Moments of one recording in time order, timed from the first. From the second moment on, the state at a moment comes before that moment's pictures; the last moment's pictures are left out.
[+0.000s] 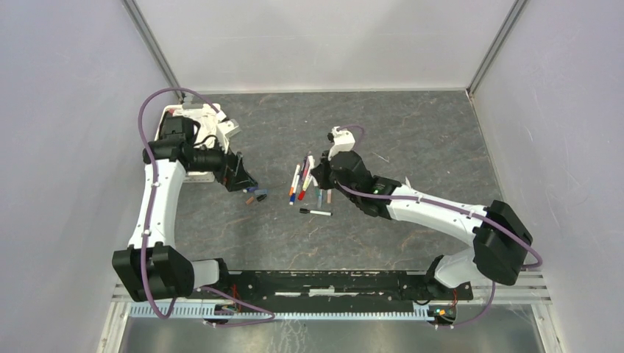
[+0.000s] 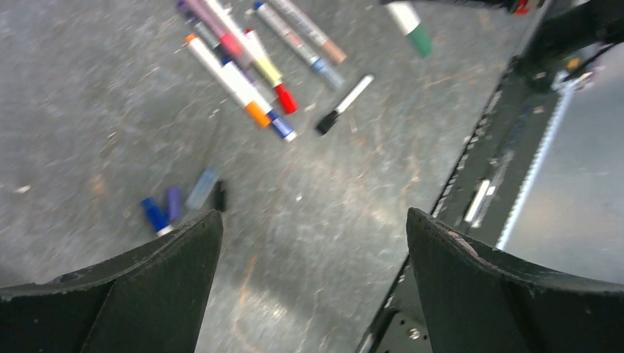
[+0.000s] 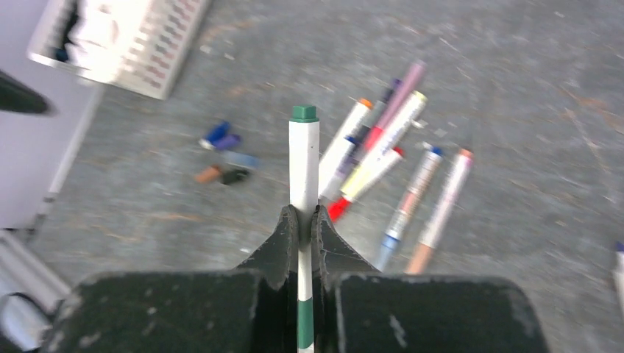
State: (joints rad) left arm 0.11 1.27 1.25 -1.14 0.90 0.72; right arm 0.93 1.43 0.96 0.02 0.33 0.53
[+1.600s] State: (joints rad) left arm 0.10 1.29 1.11 -1.12 1.21 0.64; right arm 1.12 1.65 1.29 0.27 0.40 0.69
